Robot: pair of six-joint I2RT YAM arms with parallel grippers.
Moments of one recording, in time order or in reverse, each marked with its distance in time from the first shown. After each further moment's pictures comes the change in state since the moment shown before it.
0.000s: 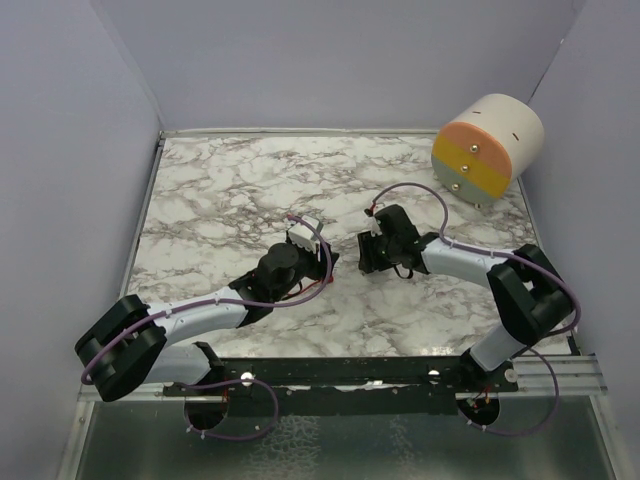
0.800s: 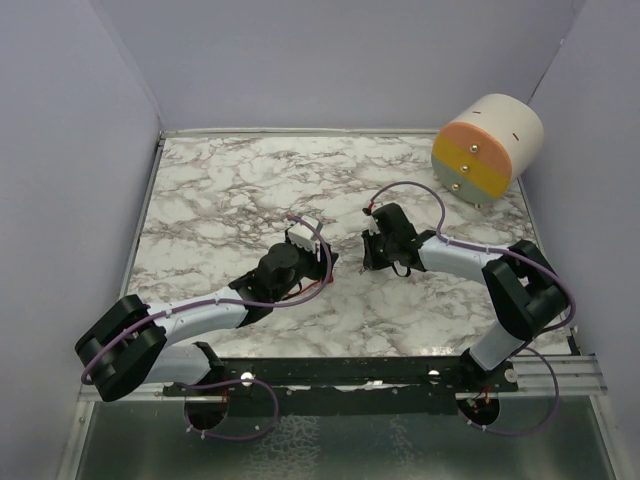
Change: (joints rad) left arm 0.000 0.001 0.000 -0.010 -0.016 0.001; right arm 0.000 0.045 0.035 0.003 0.000 0.002
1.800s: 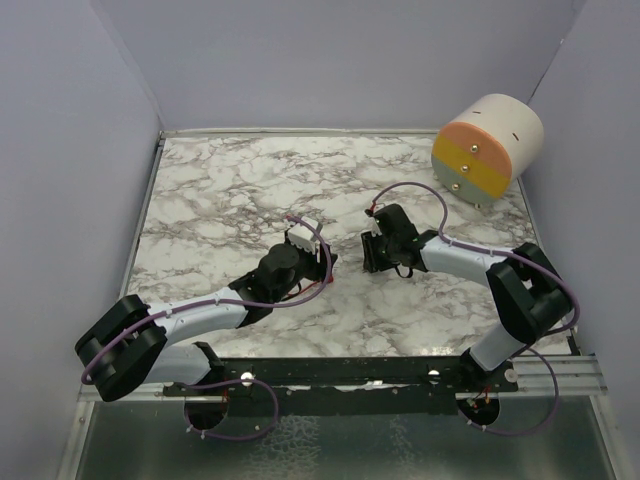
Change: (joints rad) left arm 0.000 0.000 -0.005 -0.005 -0.003 -0.001; right arm 0.000 -0.023 -0.002 -0.052 0.023 -0.002
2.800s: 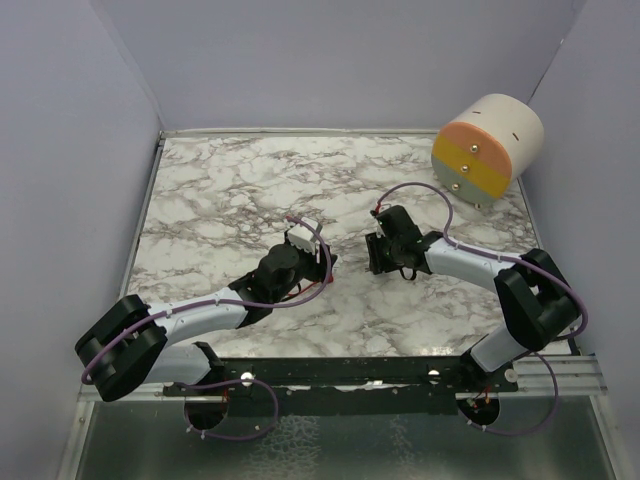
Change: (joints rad) left arm 0.000 0.000 -0.006 0.000 0.000 0.000; right arm 0.000 -0.051 -0.017 -0.062 0.084 0.003
